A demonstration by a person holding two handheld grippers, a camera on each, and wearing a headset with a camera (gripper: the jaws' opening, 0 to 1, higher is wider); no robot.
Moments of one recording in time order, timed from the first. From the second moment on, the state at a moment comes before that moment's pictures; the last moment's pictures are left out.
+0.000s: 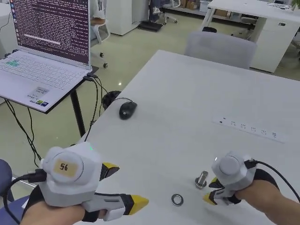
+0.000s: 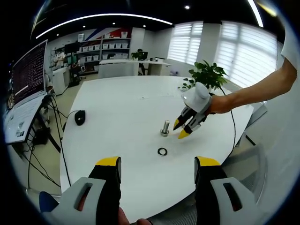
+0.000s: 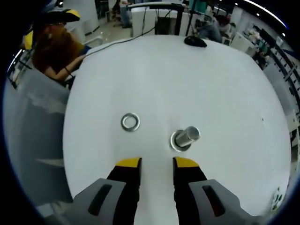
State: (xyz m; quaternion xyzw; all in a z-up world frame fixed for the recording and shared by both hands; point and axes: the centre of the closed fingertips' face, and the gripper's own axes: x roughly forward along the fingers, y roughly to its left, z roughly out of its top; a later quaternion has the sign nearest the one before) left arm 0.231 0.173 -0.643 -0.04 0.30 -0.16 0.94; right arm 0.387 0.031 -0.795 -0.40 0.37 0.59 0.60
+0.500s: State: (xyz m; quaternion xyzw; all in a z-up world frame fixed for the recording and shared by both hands) left arm 0.230 0.172 -0.644 -0.04 0.30 -0.16 0.94; right arm 0.350 0.050 -0.818 -0.36 0.39 0.61 0.59
